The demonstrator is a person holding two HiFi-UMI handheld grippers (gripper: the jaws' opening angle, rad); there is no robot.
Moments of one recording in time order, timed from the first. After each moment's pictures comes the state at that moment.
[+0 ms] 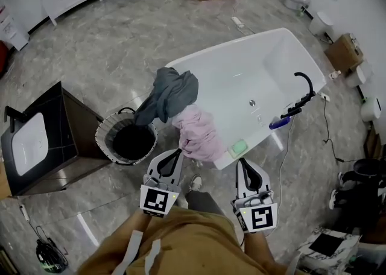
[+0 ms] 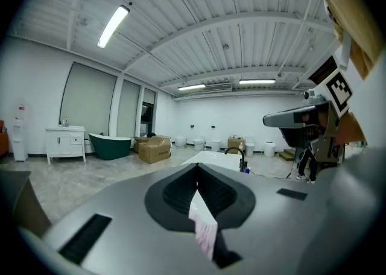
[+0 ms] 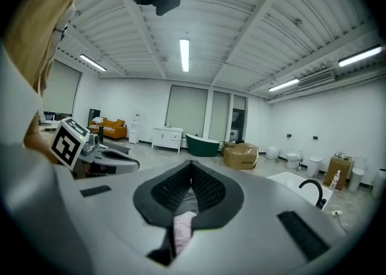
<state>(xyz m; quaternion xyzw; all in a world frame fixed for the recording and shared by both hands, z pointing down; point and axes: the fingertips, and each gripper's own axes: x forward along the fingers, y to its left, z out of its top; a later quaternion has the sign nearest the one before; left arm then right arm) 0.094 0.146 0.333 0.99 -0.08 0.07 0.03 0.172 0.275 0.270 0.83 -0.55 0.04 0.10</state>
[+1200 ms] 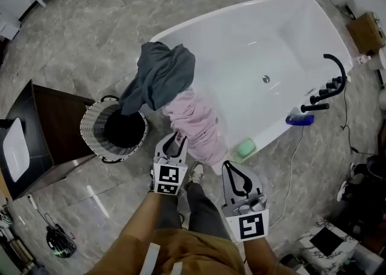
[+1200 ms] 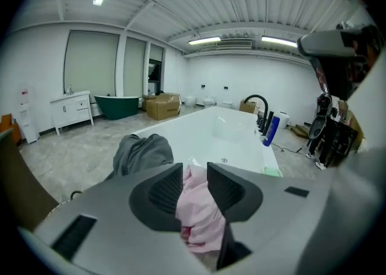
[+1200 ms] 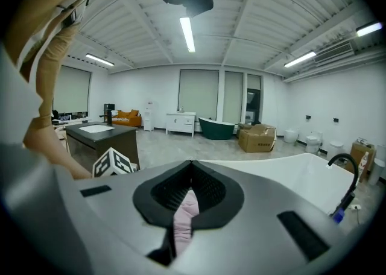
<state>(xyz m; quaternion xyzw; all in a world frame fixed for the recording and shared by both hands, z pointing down) 0.247 0.110 0.614 0.95 -0.12 0.27 0.06 0.279 0.218 0.428 0.78 -0.61 0.11 0.11</state>
